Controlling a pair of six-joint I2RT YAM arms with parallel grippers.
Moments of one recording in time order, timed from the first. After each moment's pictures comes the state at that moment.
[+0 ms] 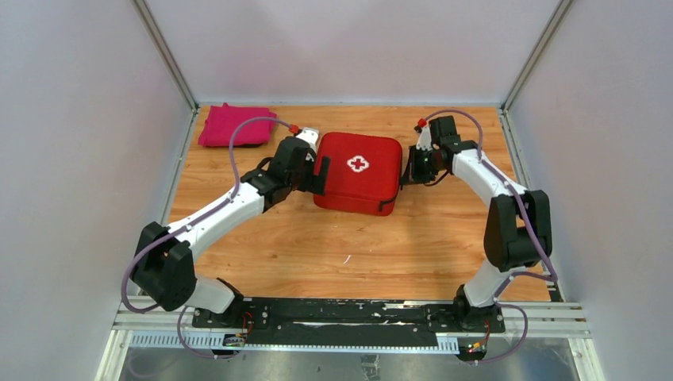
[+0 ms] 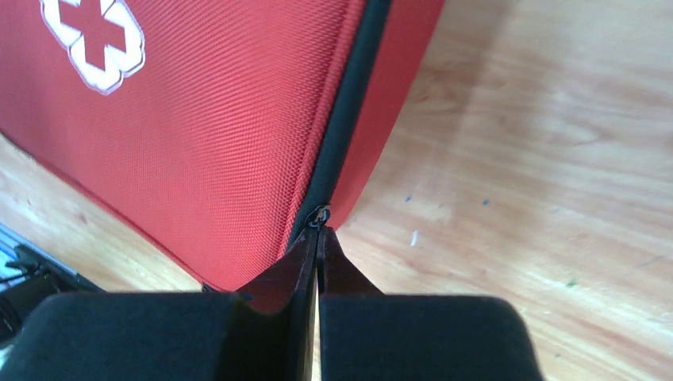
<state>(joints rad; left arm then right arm) -0.59 1.40 1.04 -0.30 -0.21 -0.19 0.21 1.63 1.20 -0.57 -0.41 0.22</state>
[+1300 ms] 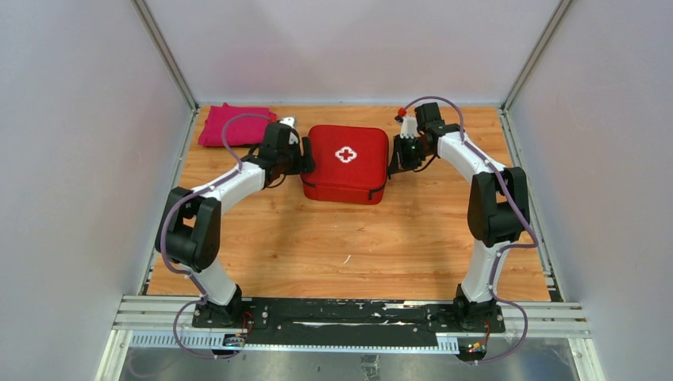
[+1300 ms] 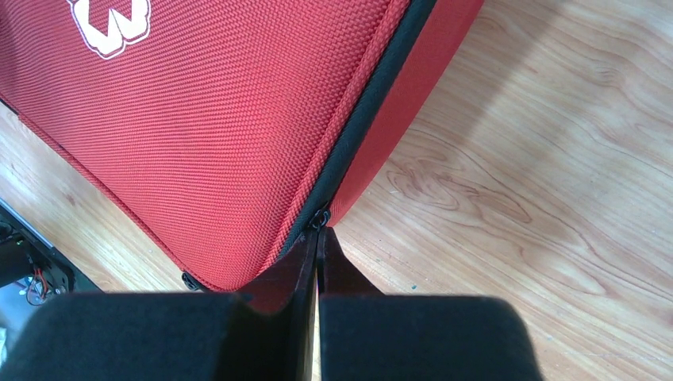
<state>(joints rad) -0.35 1.66 1.10 -0.12 0.01 -0.37 0.23 1.90 1.49 -0.63 -0.51 0.06</state>
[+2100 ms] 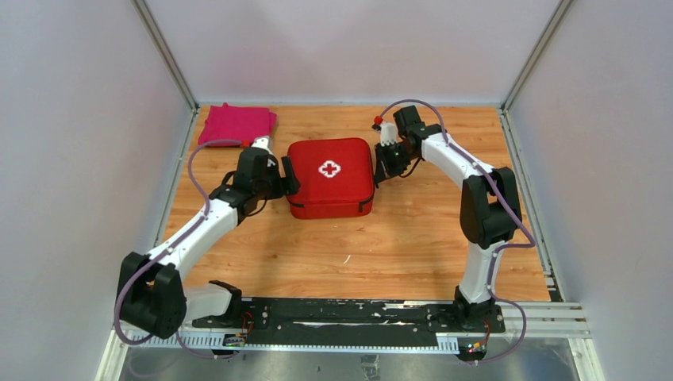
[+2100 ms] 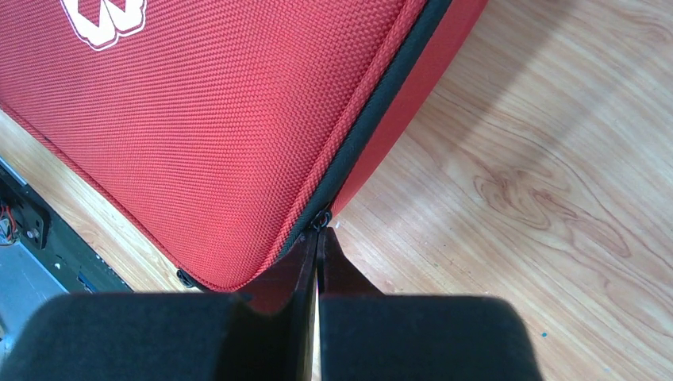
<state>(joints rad) -0.35 1.26 0.81 -0.21 0.00 -0.47 0.35 1.91 1.53 -0.72 -0.51 -0.04</state>
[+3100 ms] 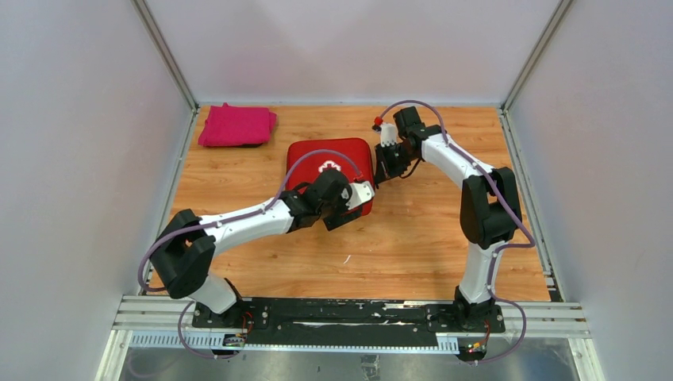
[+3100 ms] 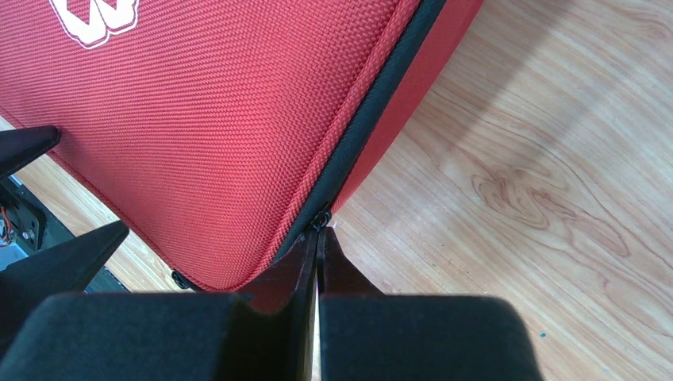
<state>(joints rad) -0.87 1.51 0.97 -0.24 -0.16 0.42 0.35 1.91 1.52 -0.71 -0.50 -0.04</state>
